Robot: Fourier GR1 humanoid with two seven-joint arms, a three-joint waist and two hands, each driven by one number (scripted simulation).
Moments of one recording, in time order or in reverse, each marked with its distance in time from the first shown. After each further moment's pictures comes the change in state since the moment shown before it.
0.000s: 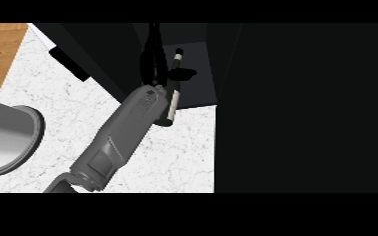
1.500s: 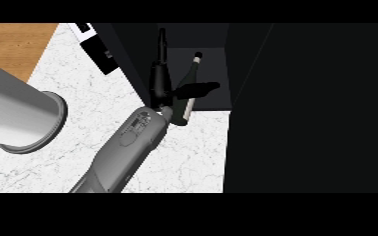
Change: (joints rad) left arm 0.239 0.006 -0.165 -0.431 0.611 -0.075 -0.441; right arm 0.039 0.014 0.057 -0.027 -0.001 -0.103 0.030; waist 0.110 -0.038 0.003
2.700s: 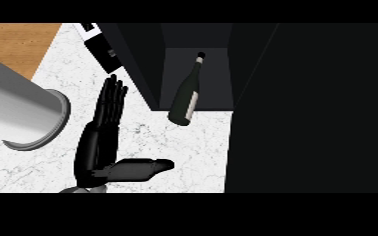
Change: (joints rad) left arm 0.617 0.310 -0.106 -0.851 0.004 -0.215 0.129; right arm -0.040 -0.074 -0.036 -0.006 0.041 -0.043 0.036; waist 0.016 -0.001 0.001
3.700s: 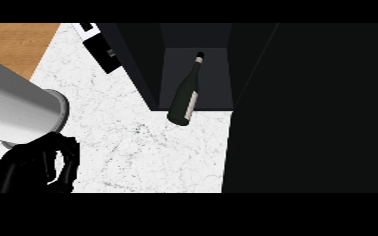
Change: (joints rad) left arm 0.295 0.231 0.266 -0.152 0.255 -0.463 -0.118; right arm 0.029 -0.121 0.059 -0.003 0.019 0.188 -0.052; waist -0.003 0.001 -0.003
